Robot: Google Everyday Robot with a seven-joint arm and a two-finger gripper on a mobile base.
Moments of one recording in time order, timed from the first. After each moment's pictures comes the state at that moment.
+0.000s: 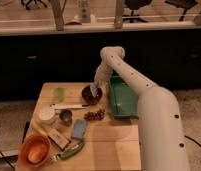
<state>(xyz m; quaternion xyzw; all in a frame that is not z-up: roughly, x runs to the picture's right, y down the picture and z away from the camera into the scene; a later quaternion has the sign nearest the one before) 0.005 -0.022 0.913 -0.21 -0.27 -0.36 0.87</state>
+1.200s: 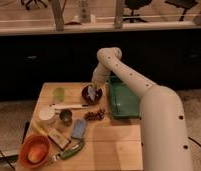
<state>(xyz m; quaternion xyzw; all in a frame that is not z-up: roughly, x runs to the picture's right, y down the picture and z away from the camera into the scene) -0.009 -0.009 0.899 -0.22 -0.28 -0.38 0.86</state>
